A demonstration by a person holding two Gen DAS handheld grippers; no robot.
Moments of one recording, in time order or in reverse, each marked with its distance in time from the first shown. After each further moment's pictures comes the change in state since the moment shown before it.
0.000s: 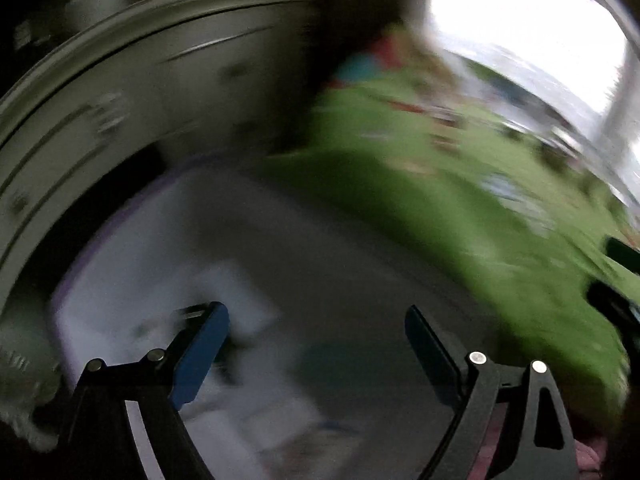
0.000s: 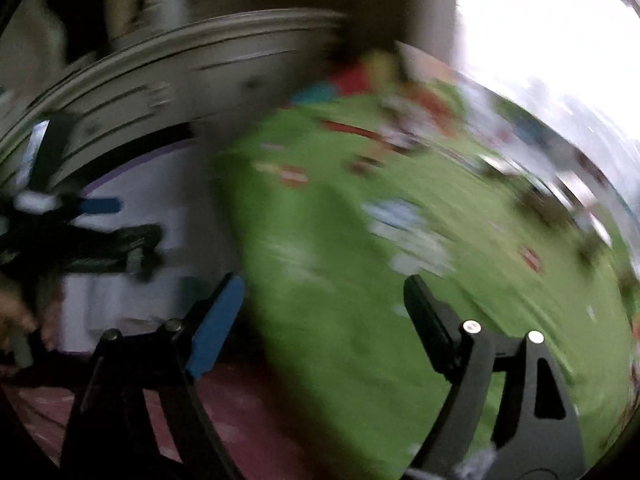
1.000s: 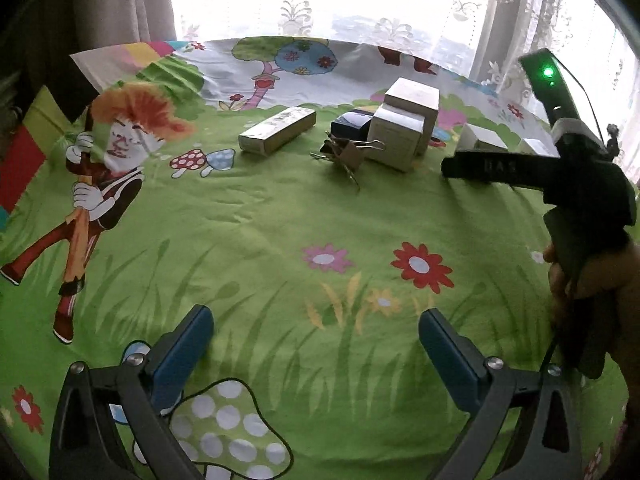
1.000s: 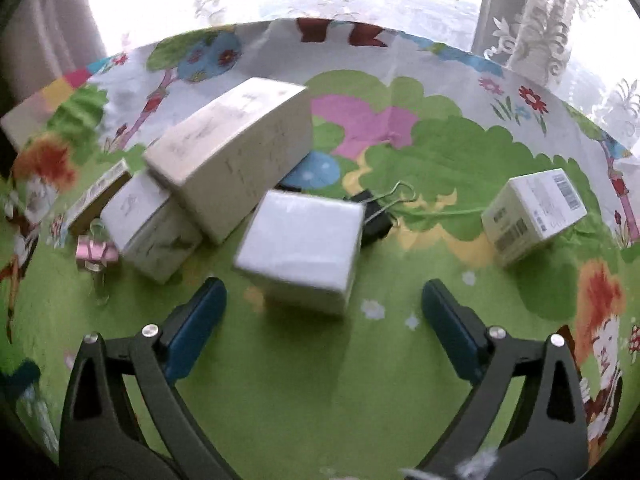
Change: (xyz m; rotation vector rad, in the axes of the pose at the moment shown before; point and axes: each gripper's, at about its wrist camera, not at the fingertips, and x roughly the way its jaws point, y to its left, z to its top) left arm 0.118 -0.250 0.112 0.310 -0.020 -0.266; right arm 0.103 -0.328 0.027 0.564 0.136 -0.411
